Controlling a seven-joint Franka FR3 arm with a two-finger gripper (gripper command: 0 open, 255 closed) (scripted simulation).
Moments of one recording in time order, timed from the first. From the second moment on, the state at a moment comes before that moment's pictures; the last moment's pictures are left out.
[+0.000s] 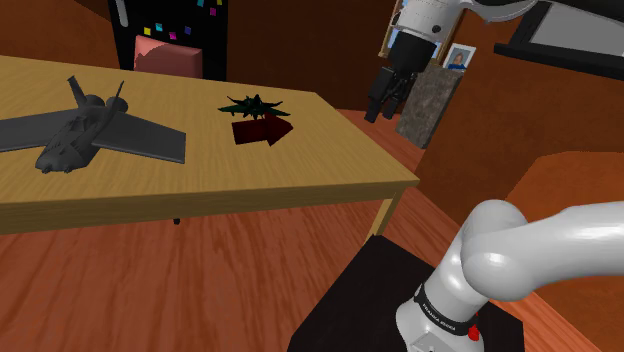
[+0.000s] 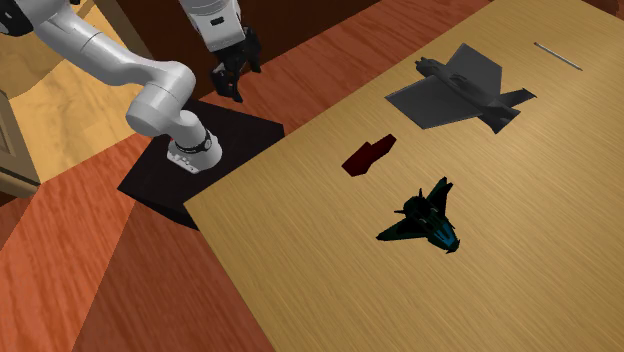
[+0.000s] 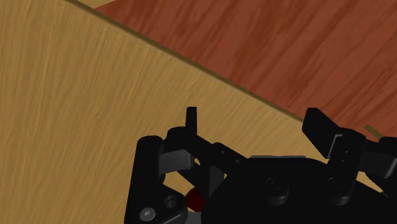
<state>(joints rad) 0.01 -0.83 -0.02 -2.29 0.05 1.56 0.06</state>
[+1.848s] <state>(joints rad) 0.14 0.28 -0.11 -1.41 -0.06 1.61 -0.71</state>
